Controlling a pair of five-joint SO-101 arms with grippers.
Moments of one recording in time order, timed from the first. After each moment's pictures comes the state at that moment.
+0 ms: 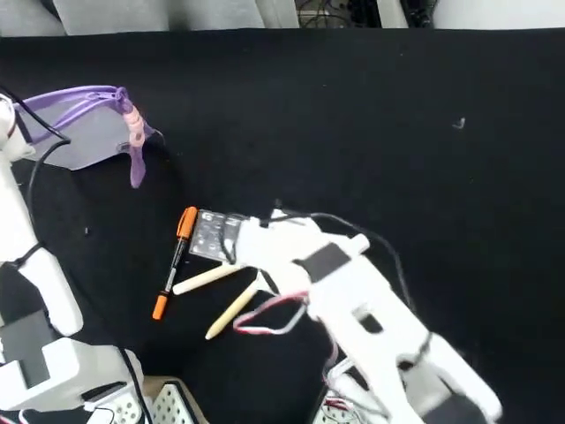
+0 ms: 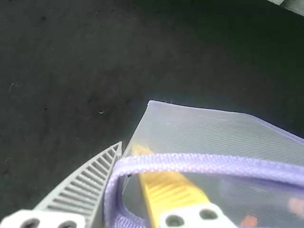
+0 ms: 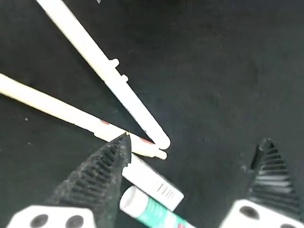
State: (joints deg) left arm -32.7 -0.1 -12.4 75.7 -2.6; right arm -33.2 -35.6 57.6 50.3 46.7
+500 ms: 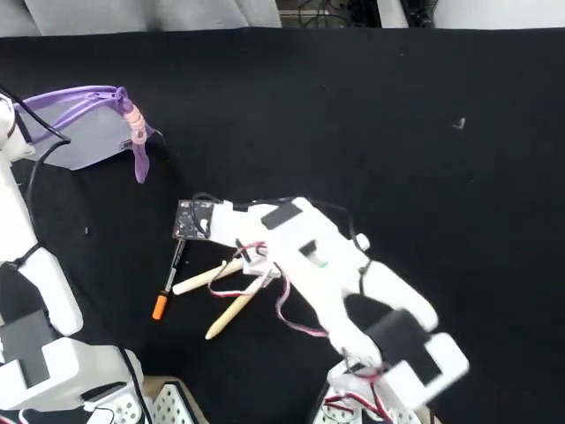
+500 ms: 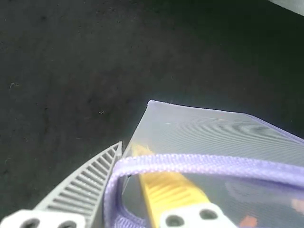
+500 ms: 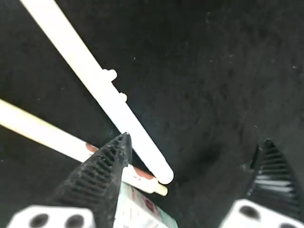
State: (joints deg) left arm -32.7 0.0 -12.4 75.6 -2.5; right arm -33.2 -3.3 40.3 48.5 50.9
